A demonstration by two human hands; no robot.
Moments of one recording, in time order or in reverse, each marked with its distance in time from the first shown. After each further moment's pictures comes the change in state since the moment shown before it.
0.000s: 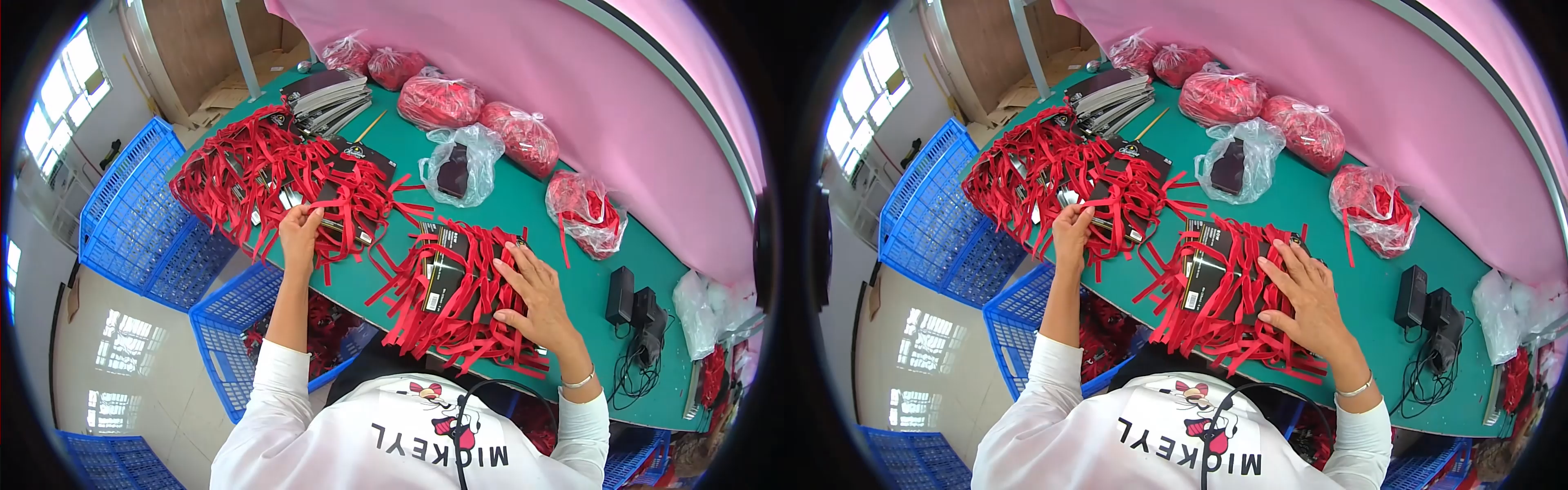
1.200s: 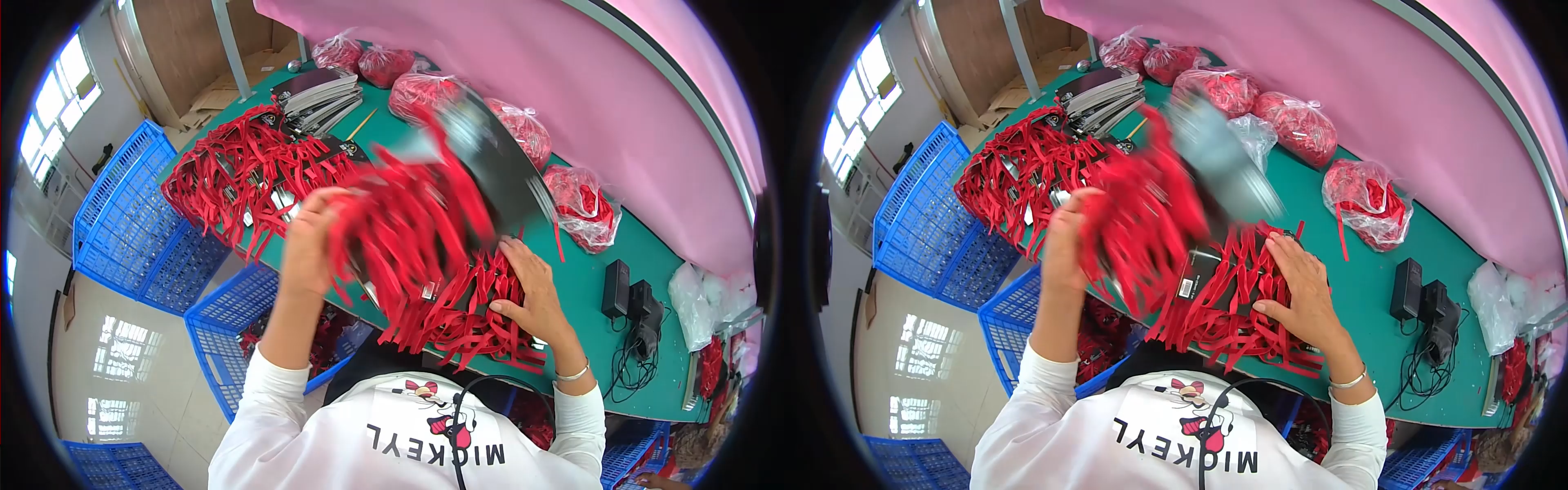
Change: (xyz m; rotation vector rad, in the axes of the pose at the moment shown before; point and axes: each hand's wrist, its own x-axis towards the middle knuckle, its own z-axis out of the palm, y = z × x) left_hand -0.057 0.093 0.044 -0.666 -0.436 -0.103; right_hand -0.002 0.010 0.014 0.100 0.078 0.099
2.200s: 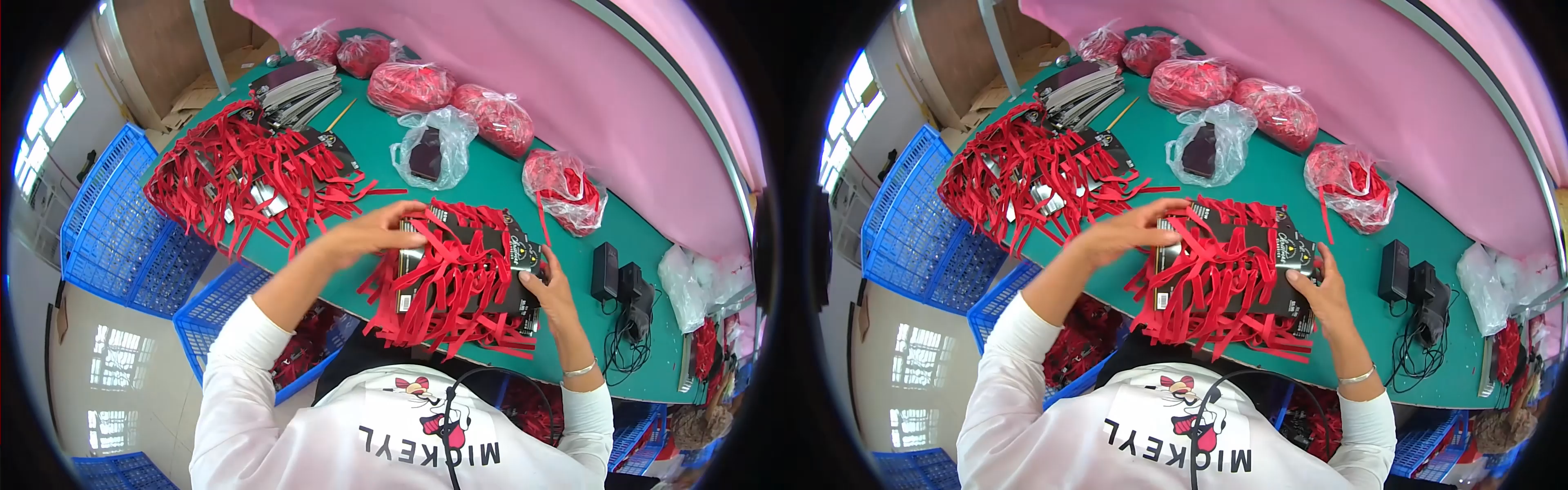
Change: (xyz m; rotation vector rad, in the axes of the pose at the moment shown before) left_hand 0.036 -0.050 0.028 0.588 -0.613 -0.645; right_hand -0.036 0.030 -0.008 0.793 0.206 0.762
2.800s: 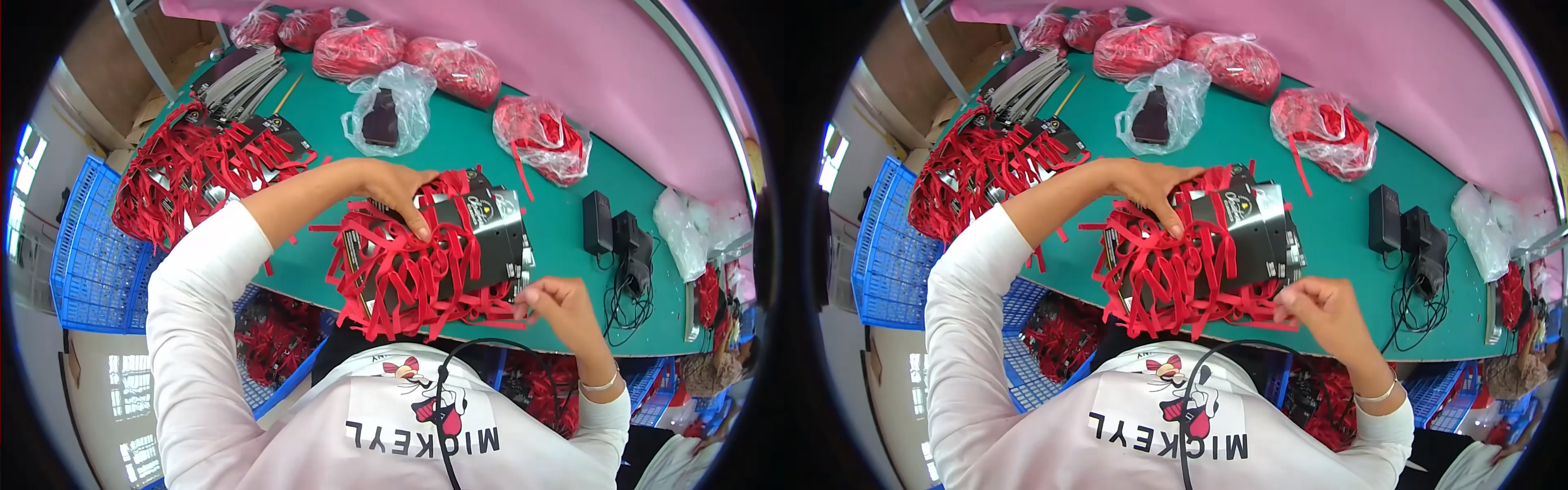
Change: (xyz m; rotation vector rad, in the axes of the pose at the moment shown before) left_hand 0.137 0.010 0.008 0.691 -0.536 -0.168; right_hand -0.077 -0.020 -0.032 -0.173 -0.144 -0.161
